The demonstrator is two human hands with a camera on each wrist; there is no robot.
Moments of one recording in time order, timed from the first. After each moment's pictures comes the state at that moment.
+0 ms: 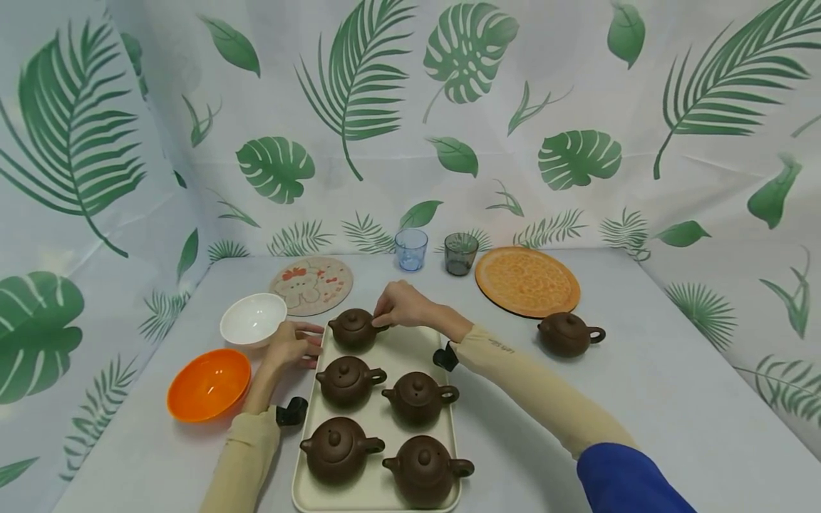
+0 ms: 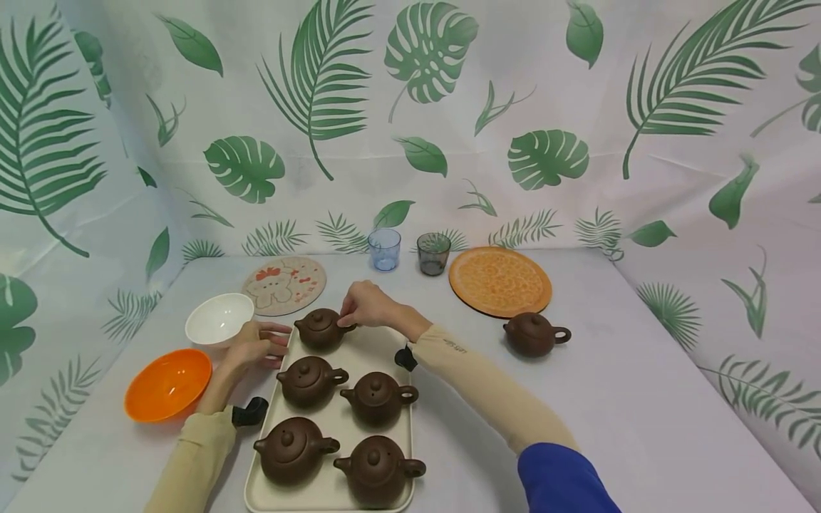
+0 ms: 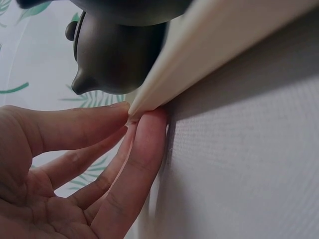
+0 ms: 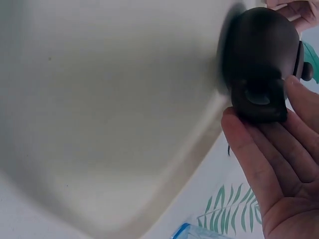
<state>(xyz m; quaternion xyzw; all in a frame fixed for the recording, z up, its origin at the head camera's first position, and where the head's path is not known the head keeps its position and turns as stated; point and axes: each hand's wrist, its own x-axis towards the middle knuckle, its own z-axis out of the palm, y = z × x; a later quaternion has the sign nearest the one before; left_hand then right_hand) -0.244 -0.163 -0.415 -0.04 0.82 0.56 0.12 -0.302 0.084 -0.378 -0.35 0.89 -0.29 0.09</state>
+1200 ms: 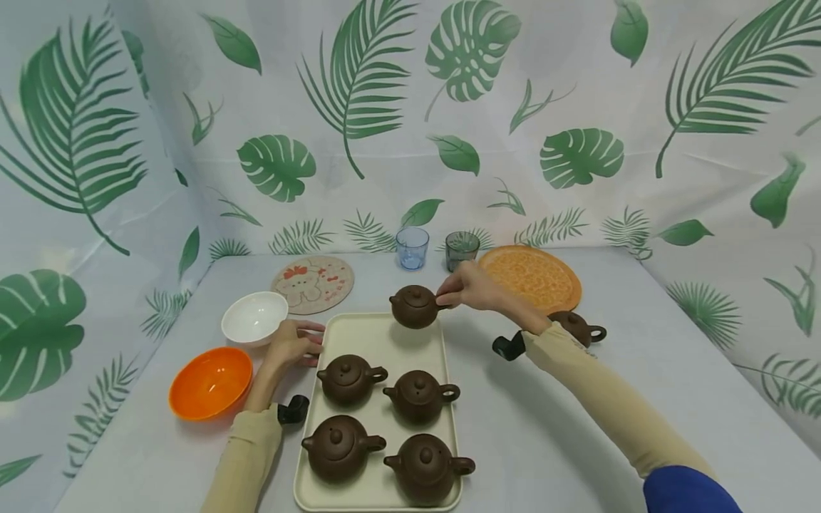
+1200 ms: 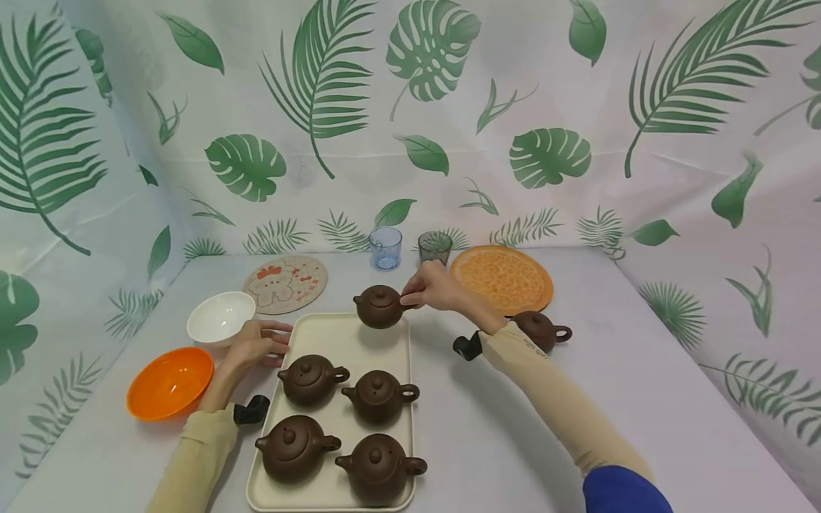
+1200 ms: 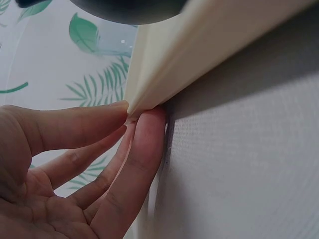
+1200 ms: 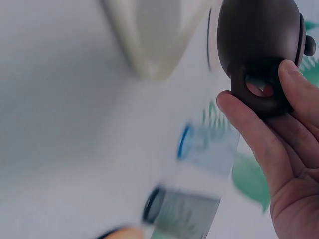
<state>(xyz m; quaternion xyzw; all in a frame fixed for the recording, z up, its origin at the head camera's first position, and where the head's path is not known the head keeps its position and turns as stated) -0.243 -0.162 -0.415 -0.04 0.82 0.57 0.11 -0.293 0.192 -0.351 -0.32 0.88 -0.35 0.06</state>
